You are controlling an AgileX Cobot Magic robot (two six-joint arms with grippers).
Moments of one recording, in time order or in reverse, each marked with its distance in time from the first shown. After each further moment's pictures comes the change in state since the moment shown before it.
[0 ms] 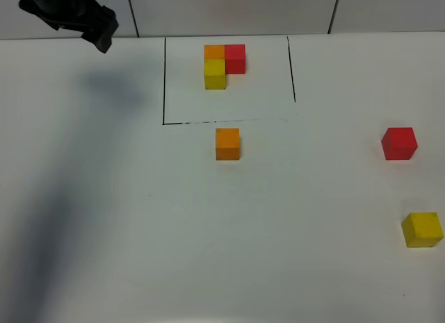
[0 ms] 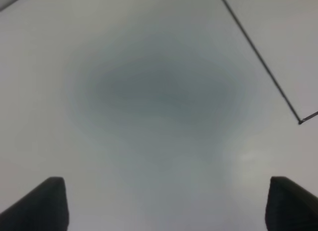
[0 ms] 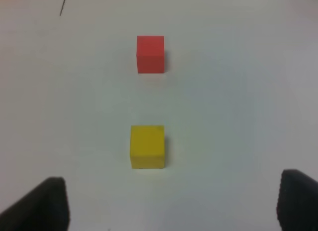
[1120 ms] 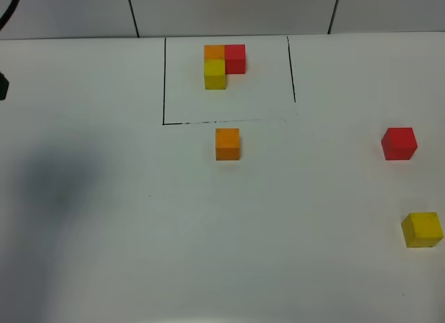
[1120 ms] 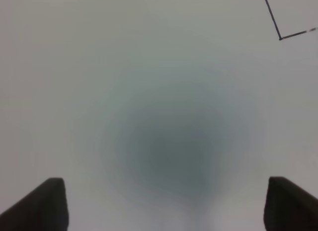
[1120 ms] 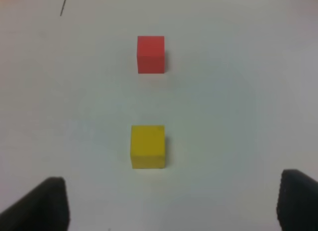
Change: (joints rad) left arm 0.082 -0.974 0.962 0.003 -0.267 -0.175; right arm 0.000 0.000 0.000 0.001 0.000 0.000
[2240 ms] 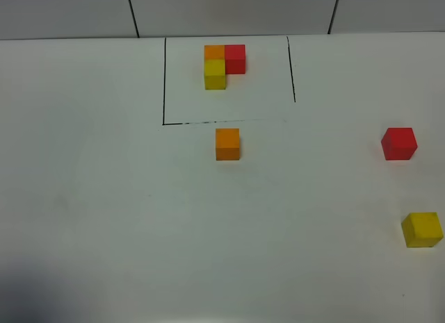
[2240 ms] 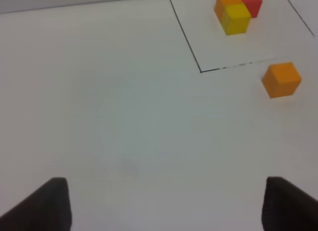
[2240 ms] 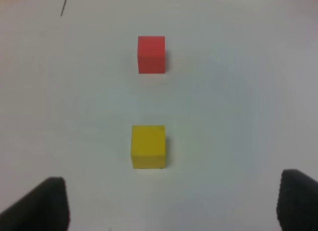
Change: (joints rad) left arm 0.000 -0.872 0.564 -0.194 -0.092 0.009; right arm 0.000 0.000 0.000 0.002 0.000 0.000
